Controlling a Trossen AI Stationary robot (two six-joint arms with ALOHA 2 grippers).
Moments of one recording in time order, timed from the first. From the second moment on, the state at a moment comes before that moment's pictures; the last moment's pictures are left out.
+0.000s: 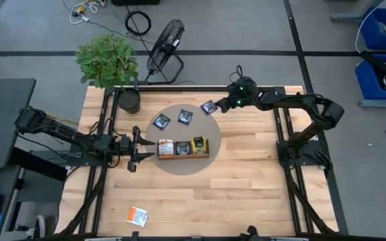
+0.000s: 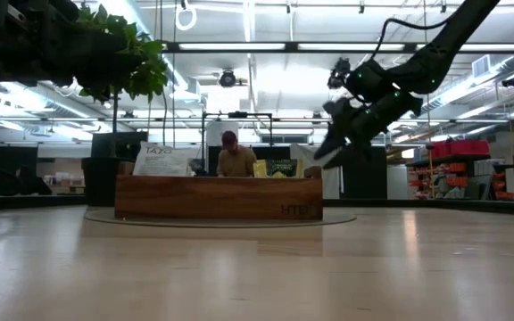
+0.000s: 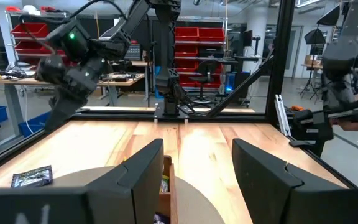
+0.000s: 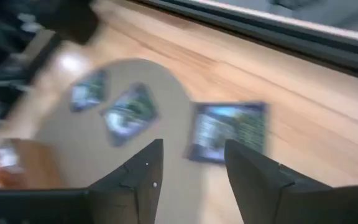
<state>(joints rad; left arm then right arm) -0.26 0.76 0.01 0.87 -0.28 -0.02 -0.71 1.56 0.75 0.16 -0.34 0.41</state>
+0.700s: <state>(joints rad) -0.26 0.76 0.01 0.86 -0.28 -0.02 -0.73 1.75 0.90 0.04 -0.33 0.37</state>
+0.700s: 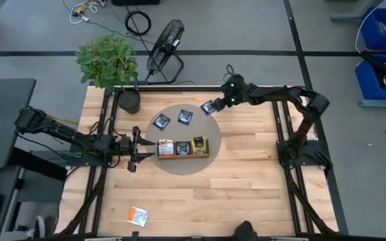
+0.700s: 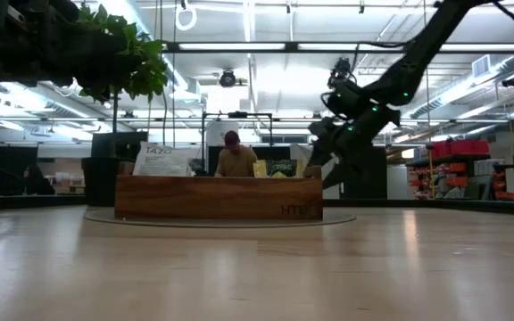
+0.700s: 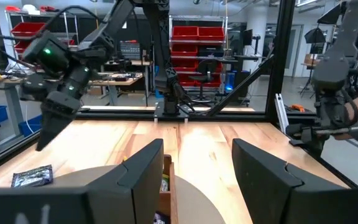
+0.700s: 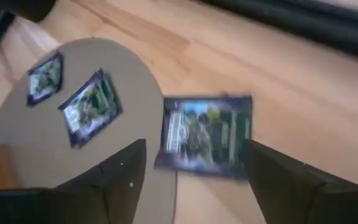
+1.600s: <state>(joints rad) -0.26 0.76 0.01 0.85 -0.28 -0.03 -0.77 1.95 1.38 -0.51 -0.28 0.11</state>
